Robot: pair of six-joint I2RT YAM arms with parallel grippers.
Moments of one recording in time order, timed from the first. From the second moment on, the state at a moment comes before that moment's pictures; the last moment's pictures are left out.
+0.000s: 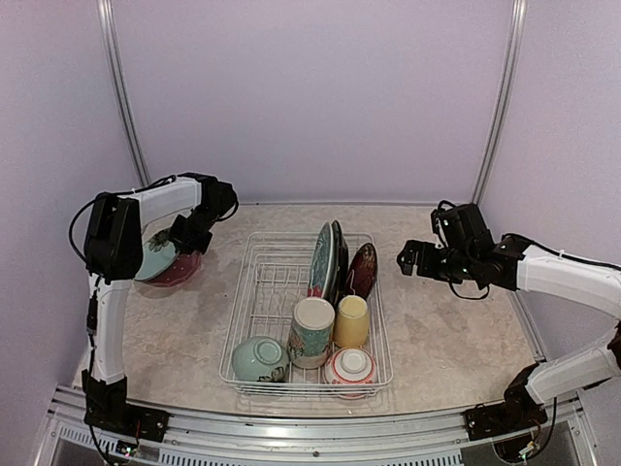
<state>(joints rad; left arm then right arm) -0.35 2.25 1.92 -1.28 -0.70 -0.30 0.61 1.24 0.84 -0.30 0.20 0.59</state>
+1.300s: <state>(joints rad) -0.35 2.13 1.91 -1.26 -0.47 -0.31 0.61 1.26 0.90 -0.35 0.20 0.60</state>
